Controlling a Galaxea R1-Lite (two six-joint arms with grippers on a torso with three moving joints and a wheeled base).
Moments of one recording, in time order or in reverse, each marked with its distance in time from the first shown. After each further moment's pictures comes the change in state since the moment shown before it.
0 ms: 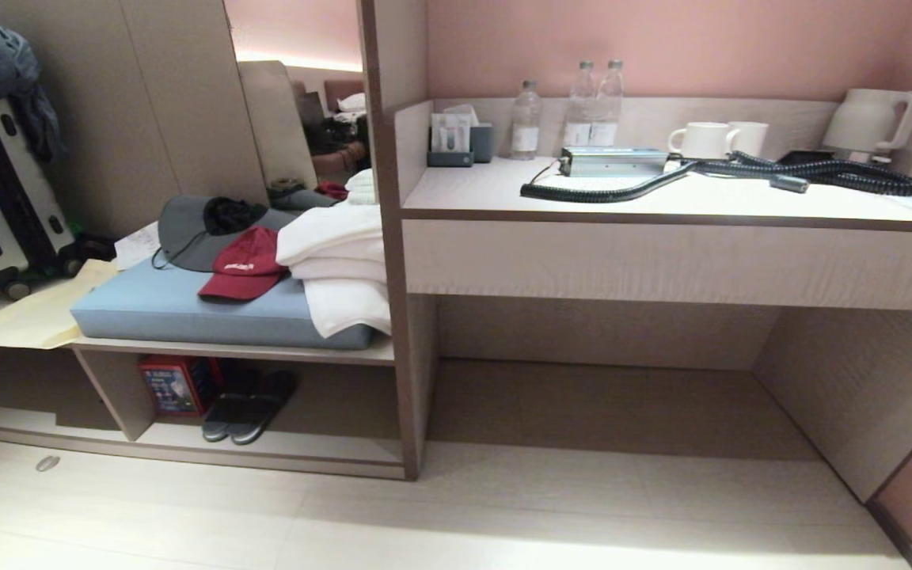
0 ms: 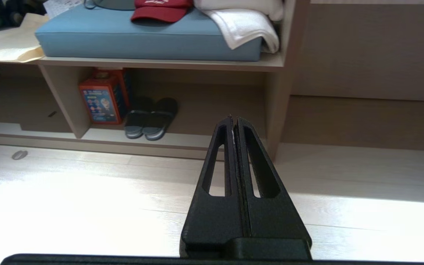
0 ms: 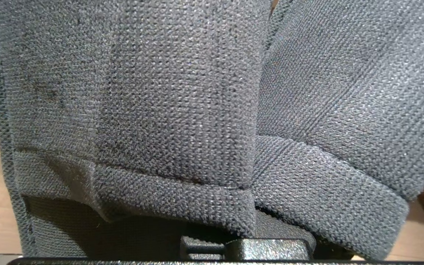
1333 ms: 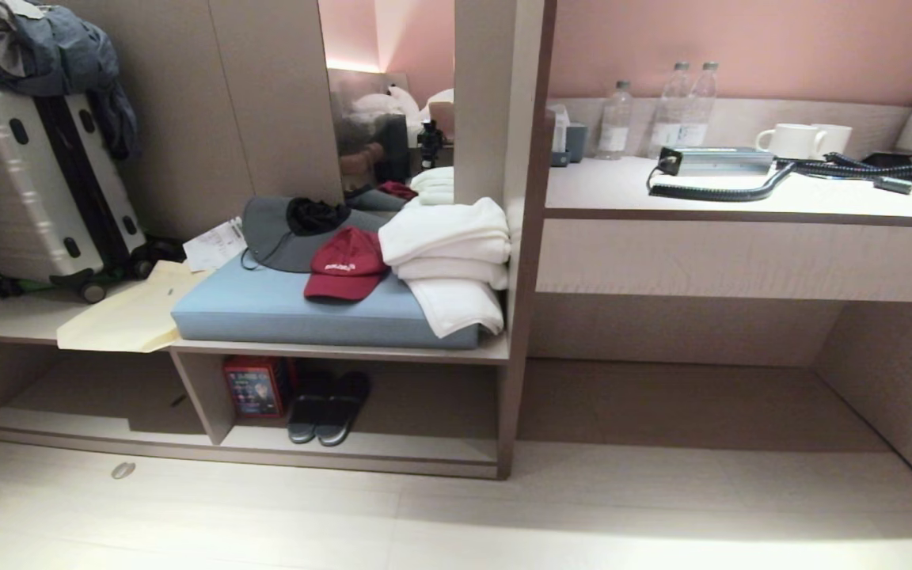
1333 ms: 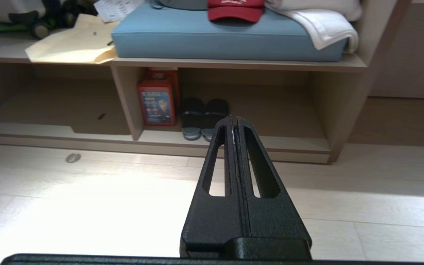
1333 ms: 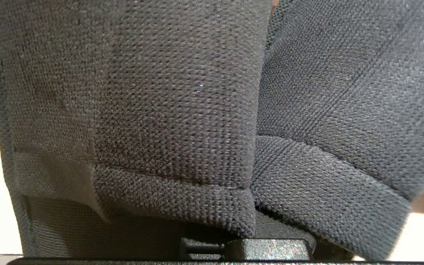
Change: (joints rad) left arm 0.000 0.000 0.000 0.000 0.000 0.000; right arm 0.000 0.000 0.000 0.000 0.000 0.000
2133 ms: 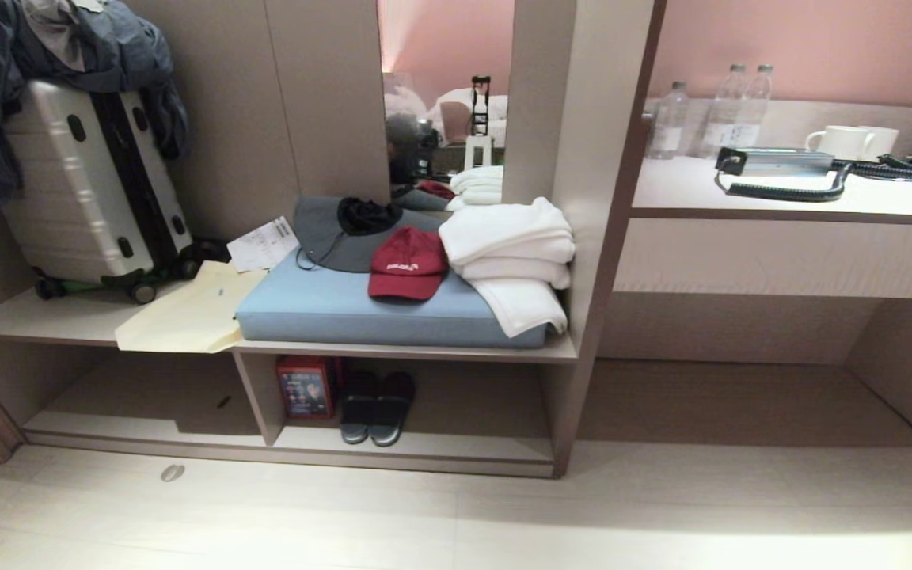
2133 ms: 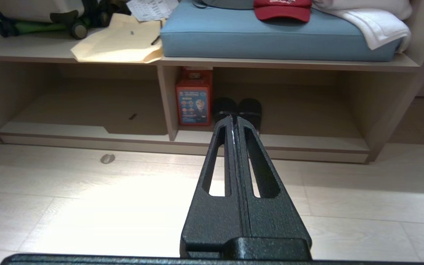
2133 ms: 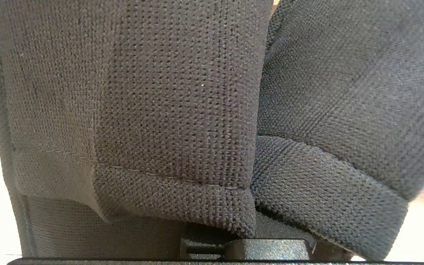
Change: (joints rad) left arm 0.000 0.000 0.000 0.000 0.000 0.000; right arm 0.000 0.000 0.000 0.000 0.000 0.000
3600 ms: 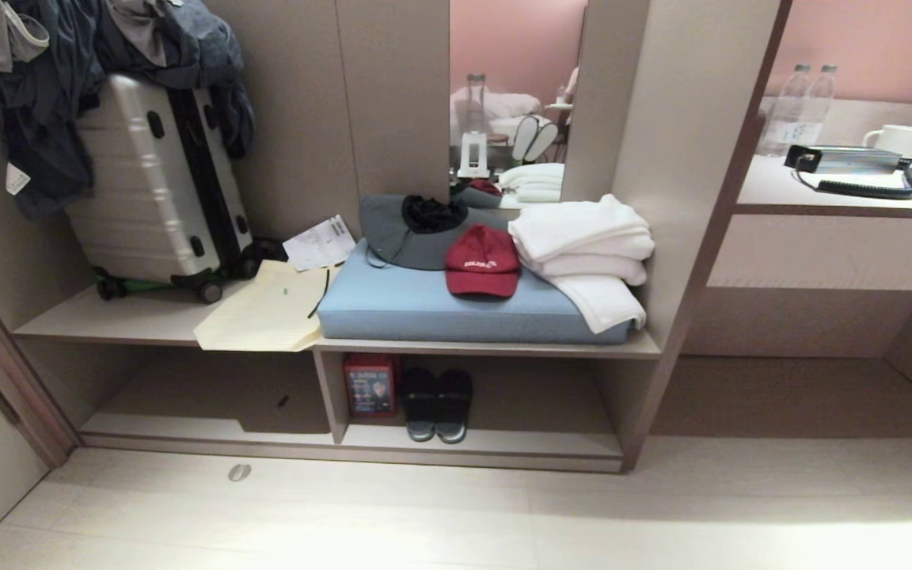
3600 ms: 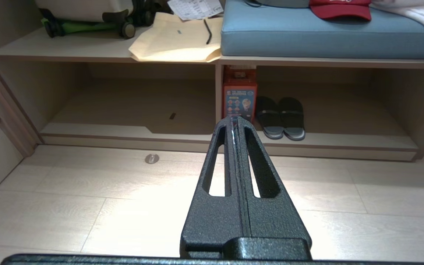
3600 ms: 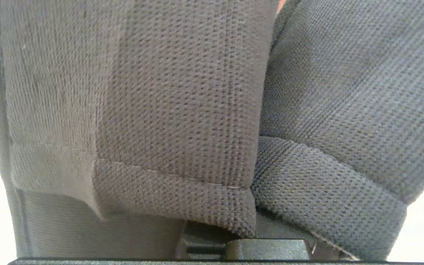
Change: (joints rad) left arm 0.001 0.000 0.000 0.000 0.000 0.001; right arm 0.000 0.000 0.000 -0.001 0.000 0.000
